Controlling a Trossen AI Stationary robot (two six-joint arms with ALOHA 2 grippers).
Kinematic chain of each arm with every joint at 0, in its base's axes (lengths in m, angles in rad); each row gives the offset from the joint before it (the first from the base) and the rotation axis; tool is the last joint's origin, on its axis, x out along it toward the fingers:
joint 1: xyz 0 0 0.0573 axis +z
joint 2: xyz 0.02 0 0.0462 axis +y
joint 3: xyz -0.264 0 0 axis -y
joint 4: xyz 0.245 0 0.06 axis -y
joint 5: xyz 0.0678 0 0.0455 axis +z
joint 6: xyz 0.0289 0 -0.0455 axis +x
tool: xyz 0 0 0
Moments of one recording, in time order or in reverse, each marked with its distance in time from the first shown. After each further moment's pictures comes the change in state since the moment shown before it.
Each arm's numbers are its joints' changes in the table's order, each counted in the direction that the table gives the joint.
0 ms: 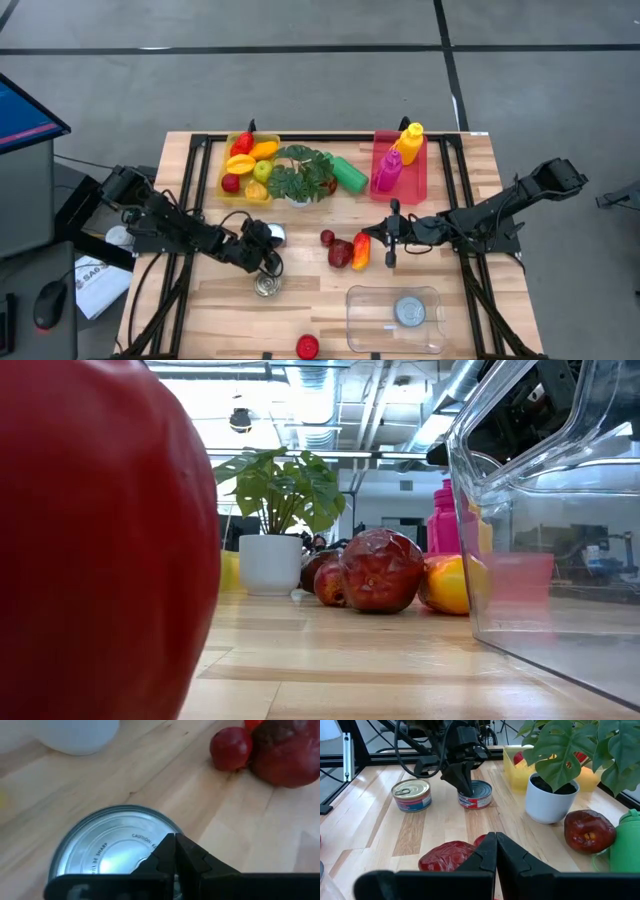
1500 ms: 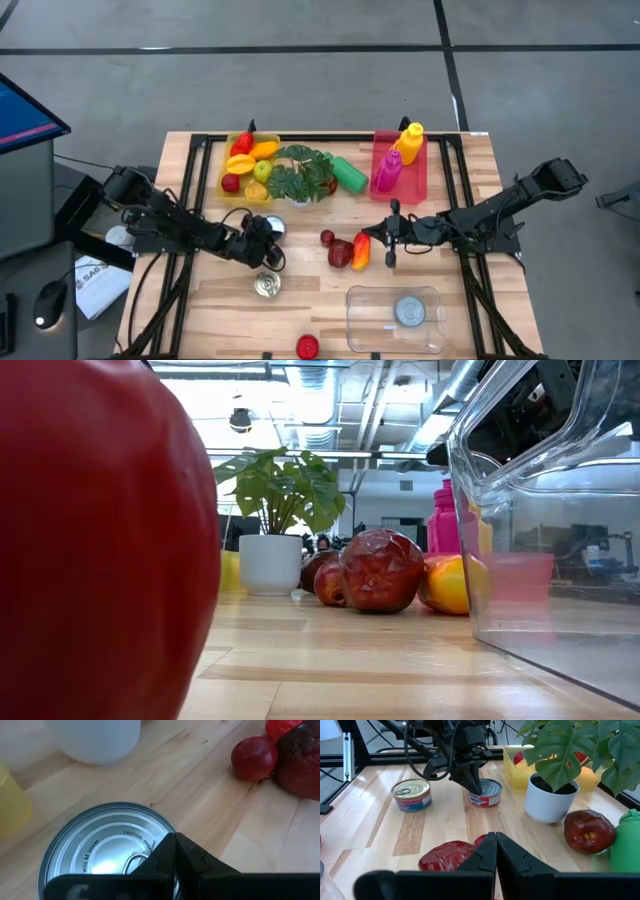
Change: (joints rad) left arm 0.038 0.012 0.003 -0.034 0.007 -0.001; right arm 0.000 0.000 0.000 0.000 0.000 0.000
